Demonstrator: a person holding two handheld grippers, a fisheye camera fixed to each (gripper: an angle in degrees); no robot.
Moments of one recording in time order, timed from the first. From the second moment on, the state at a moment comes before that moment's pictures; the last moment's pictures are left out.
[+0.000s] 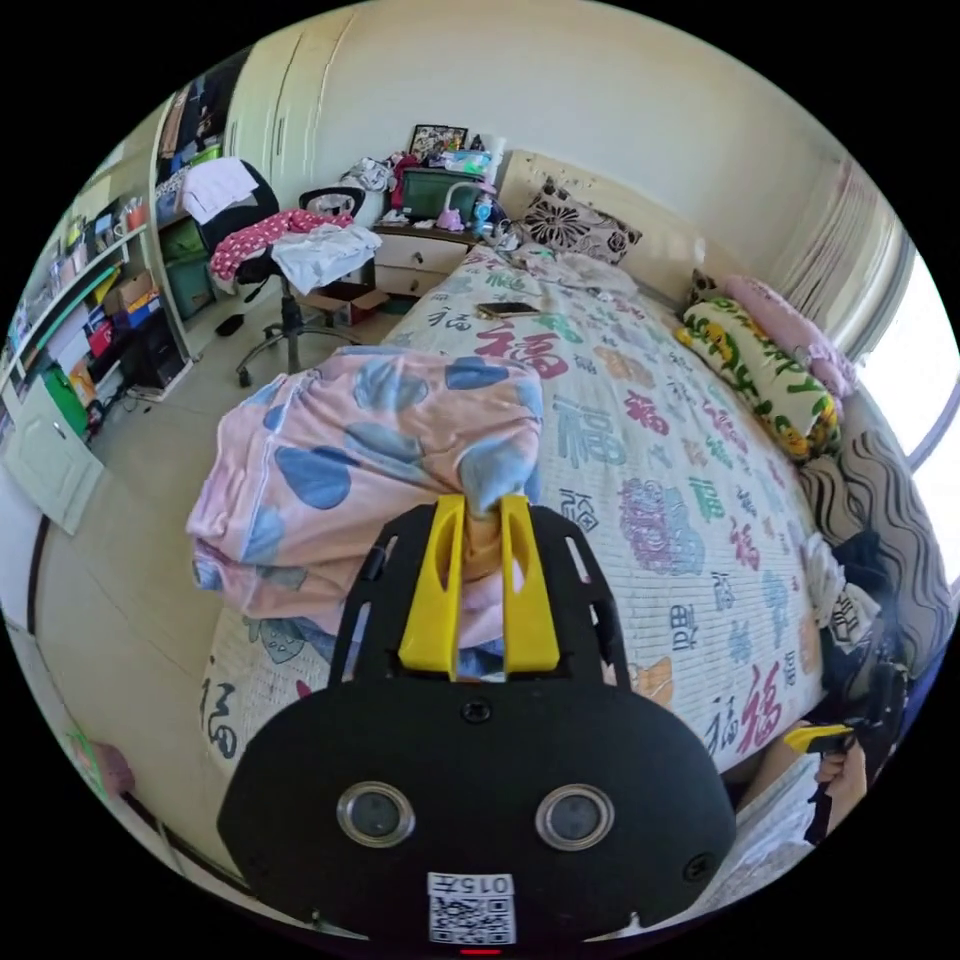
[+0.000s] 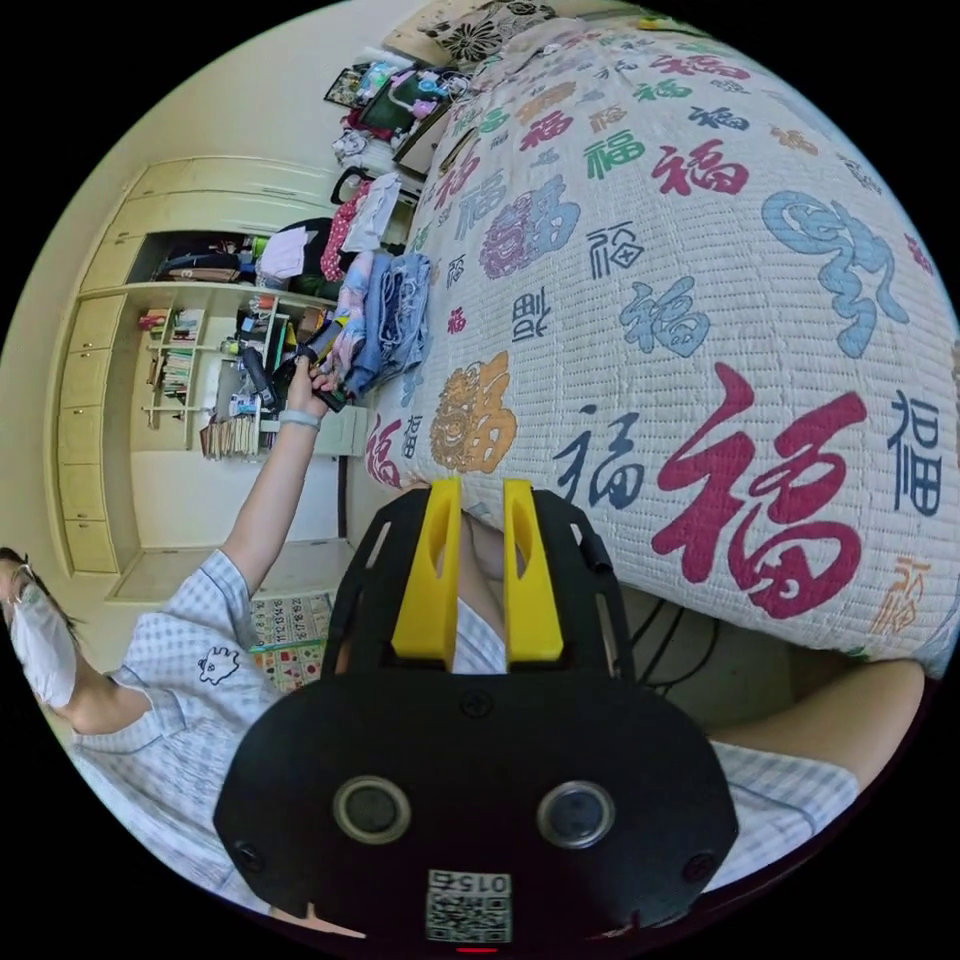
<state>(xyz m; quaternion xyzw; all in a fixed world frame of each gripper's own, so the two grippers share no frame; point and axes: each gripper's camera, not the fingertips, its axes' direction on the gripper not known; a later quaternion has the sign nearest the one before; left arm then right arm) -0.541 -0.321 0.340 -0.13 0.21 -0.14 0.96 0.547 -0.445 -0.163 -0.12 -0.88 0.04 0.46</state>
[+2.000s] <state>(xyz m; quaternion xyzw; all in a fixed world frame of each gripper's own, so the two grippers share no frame) -0.264 -0.194 0.190 -0.17 0.44 -0.06 0.88 0.592 -0.298 -0.235 0.18 -0.85 -0.12 0.48</state>
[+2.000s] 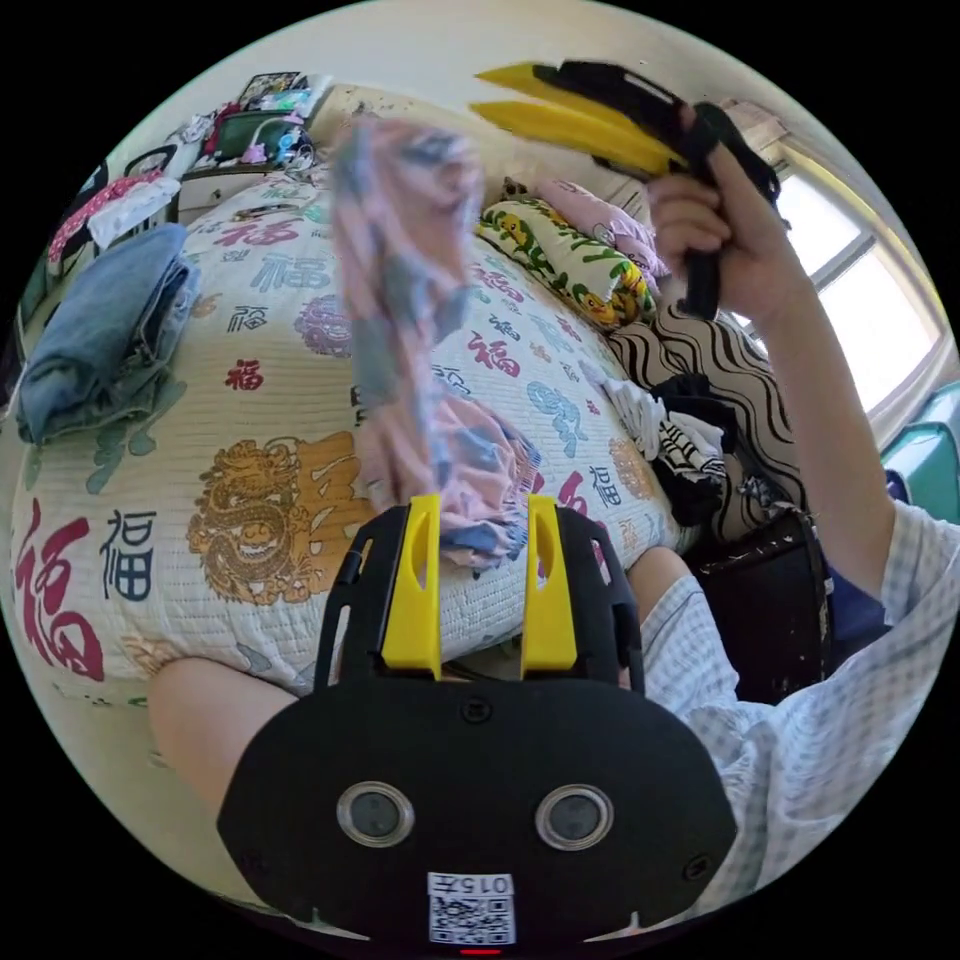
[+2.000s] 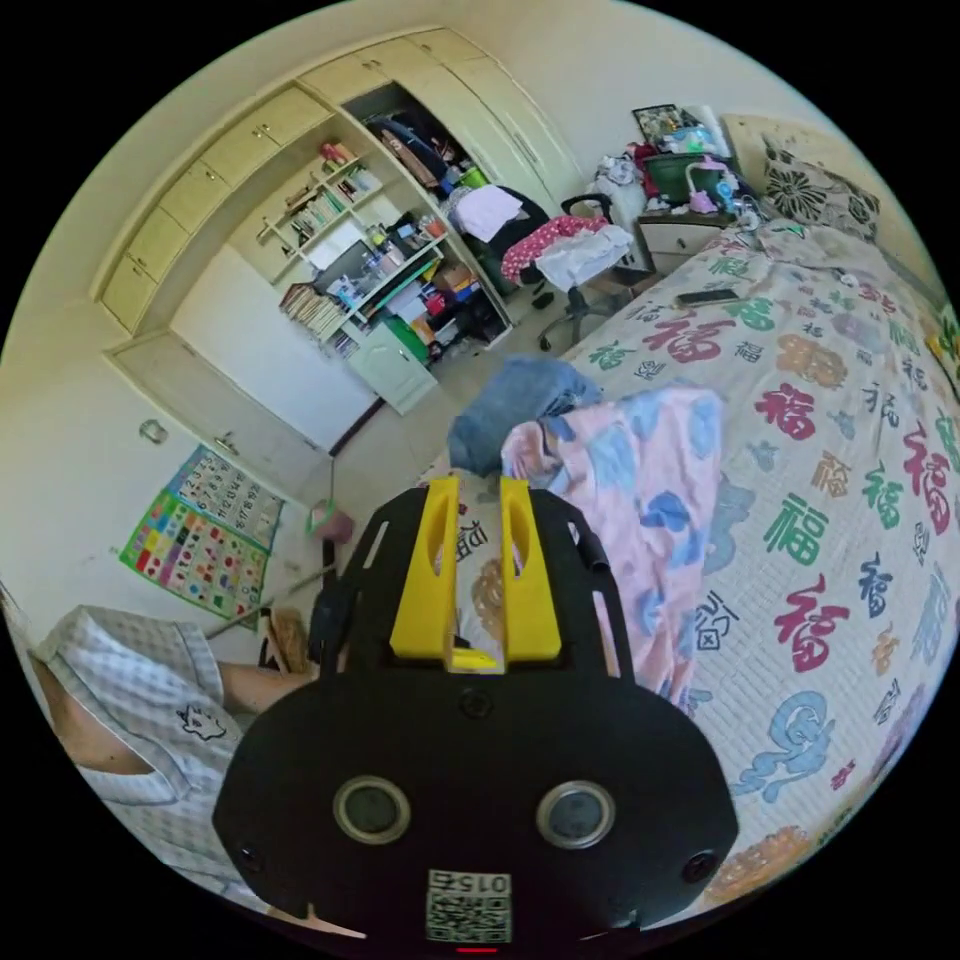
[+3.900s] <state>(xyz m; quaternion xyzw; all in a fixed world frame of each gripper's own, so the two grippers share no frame) -0.056 -0.358 0.111 -0.24 0.48 0.12 0.83 0.564 0.017 0.122 -0.09 -0.93 0.16 0.33</state>
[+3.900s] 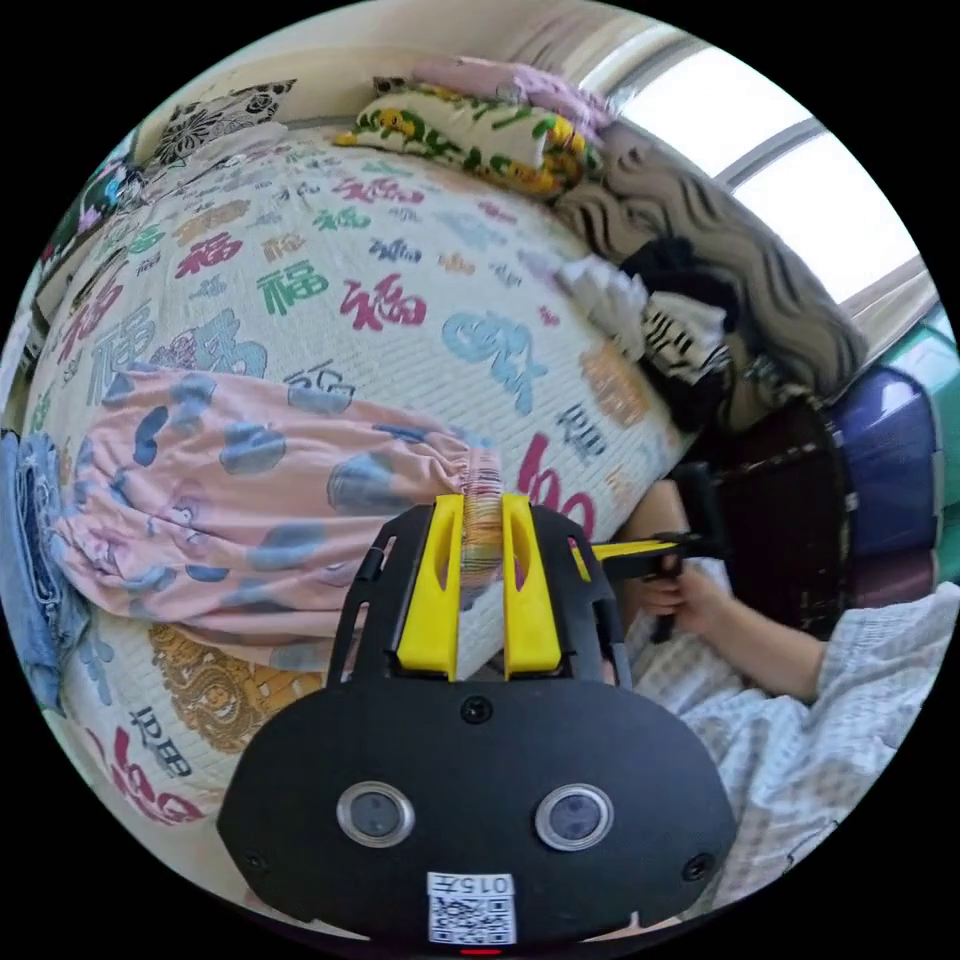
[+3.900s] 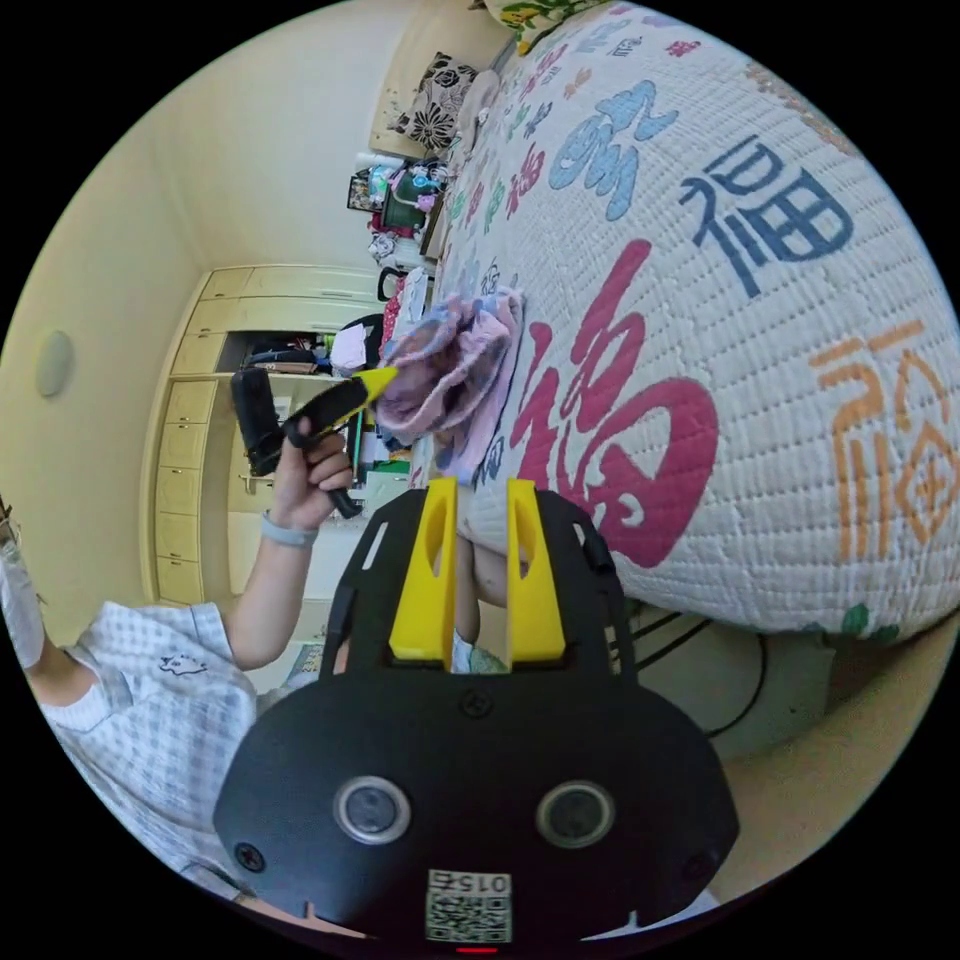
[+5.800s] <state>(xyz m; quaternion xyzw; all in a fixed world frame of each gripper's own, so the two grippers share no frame) -0.922 -0.454 -0.030 0.11 0.48 -0.38 0.78 0.600 -0.378 0.027 -0.17 -0.84 0.03 0.51</state>
